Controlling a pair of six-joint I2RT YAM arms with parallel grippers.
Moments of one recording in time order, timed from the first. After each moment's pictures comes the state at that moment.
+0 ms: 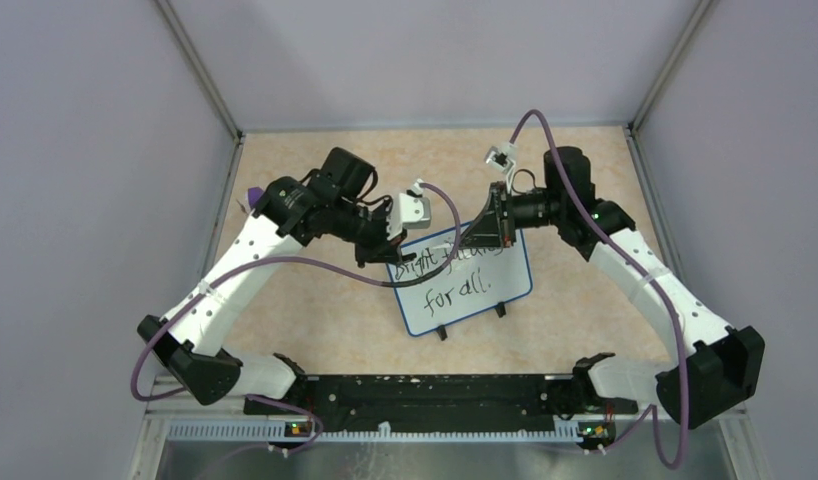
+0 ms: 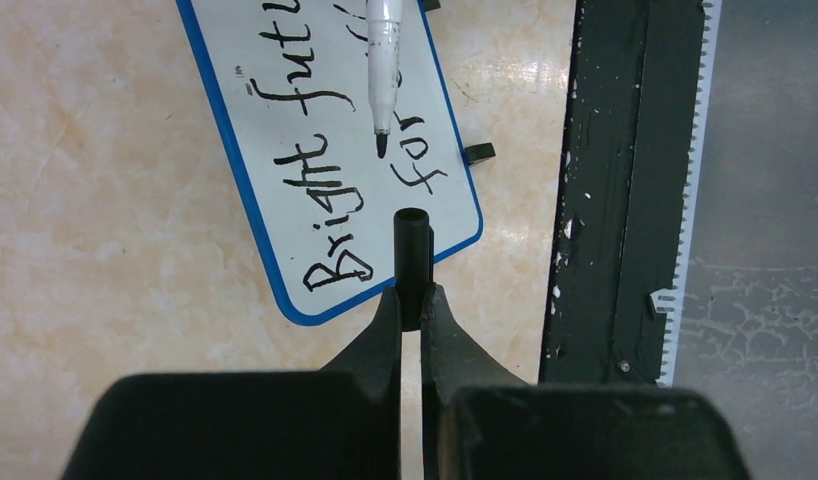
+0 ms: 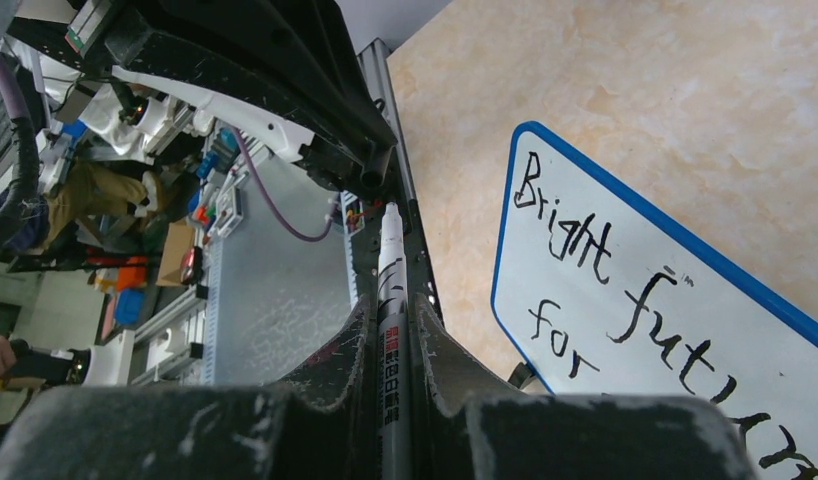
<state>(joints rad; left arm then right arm) -0.64 1.36 1.59 -1.20 0.59 0.63 0.42 1.22 1.14 -0.39 -1.07 0.25</state>
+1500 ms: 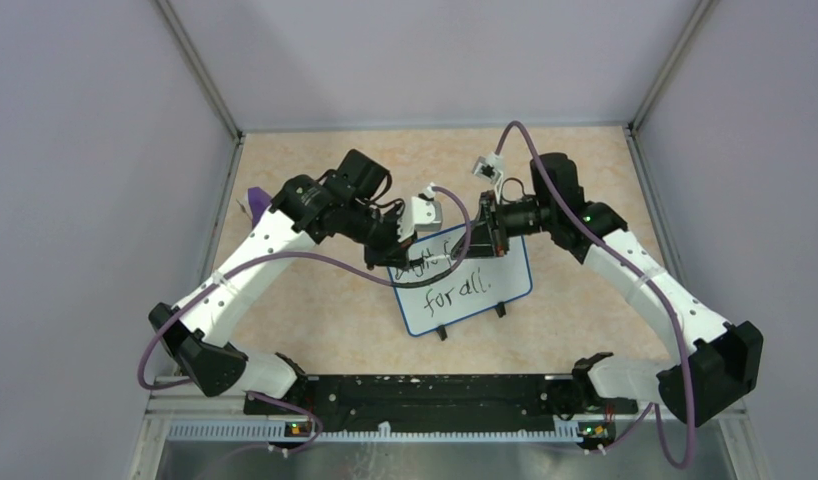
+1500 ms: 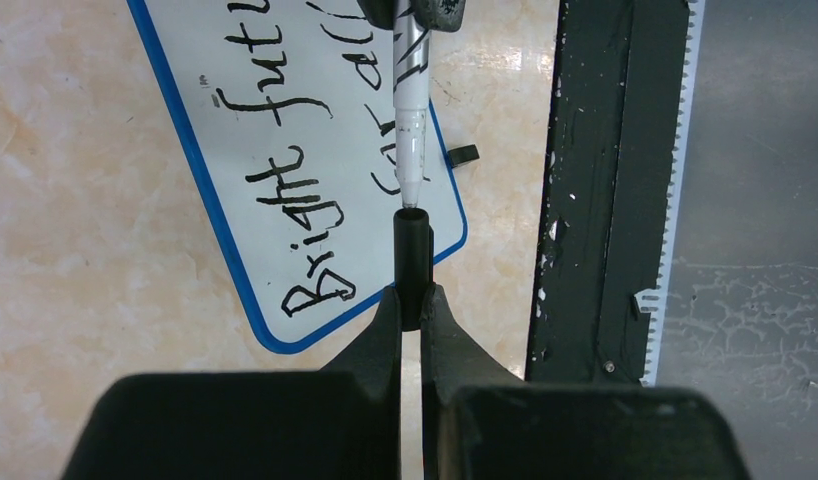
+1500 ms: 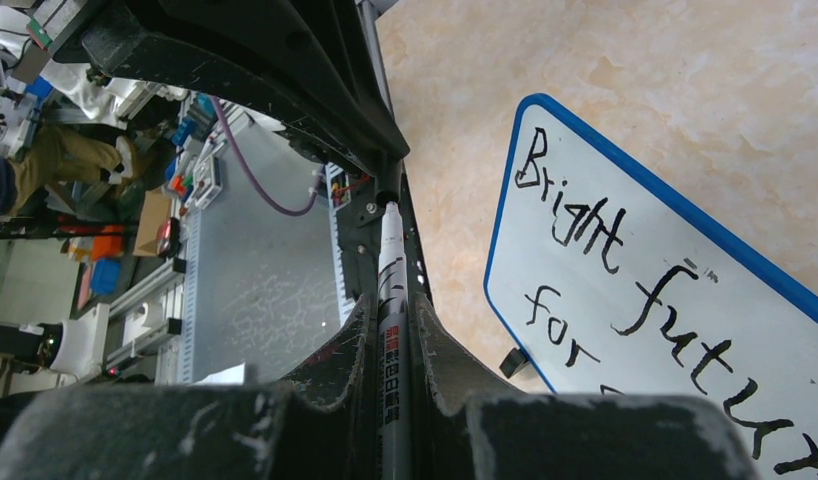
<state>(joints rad) -0.70 1.41 1.59 -1.19 0.58 0.60 0.49 1.23 1.14 -0.46 -1.01 0.16</state>
